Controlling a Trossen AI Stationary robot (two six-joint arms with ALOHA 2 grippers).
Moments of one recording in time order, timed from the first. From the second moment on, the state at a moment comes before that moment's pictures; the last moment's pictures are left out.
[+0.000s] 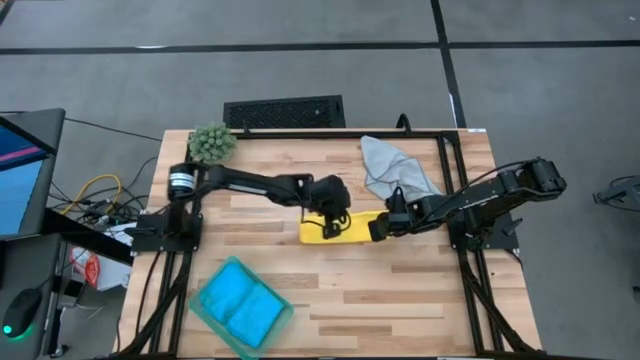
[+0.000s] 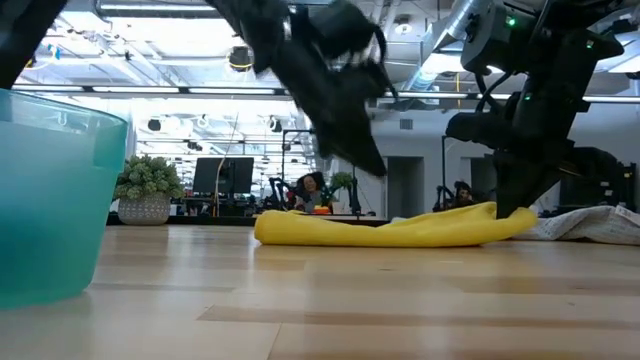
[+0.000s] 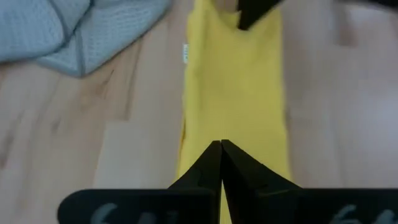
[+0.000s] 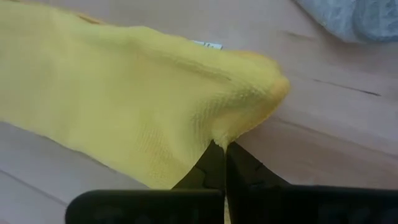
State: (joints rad) left arm 0.09 1.98 1.40 -0.24 0.06 -0.01; right arm 0.15 1.39 0.66 -0.57 0.22 1.33
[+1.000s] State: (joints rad) left arm 0.01 1.64 0.70 0.06 -0.01 -0.45; right arm 0.15 1.39 0.73 -0.54 0.19 1.26
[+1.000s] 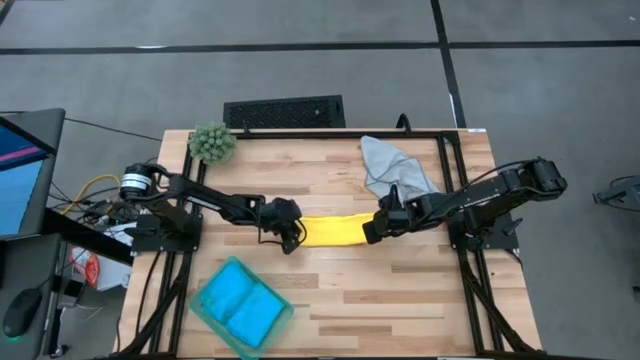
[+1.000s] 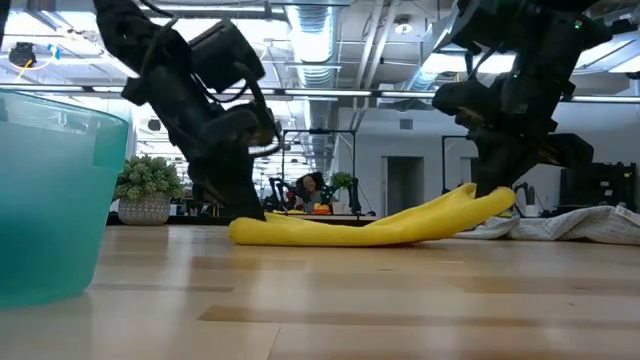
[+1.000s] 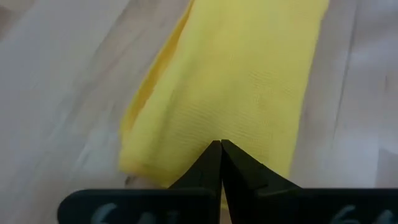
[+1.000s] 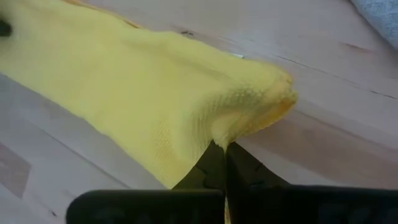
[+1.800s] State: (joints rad) left arm -0.01 1.77 0.71 0.25 0.00 -0.51; right arm 0.11 1.40 0.83 -0.28 0.18 1.12
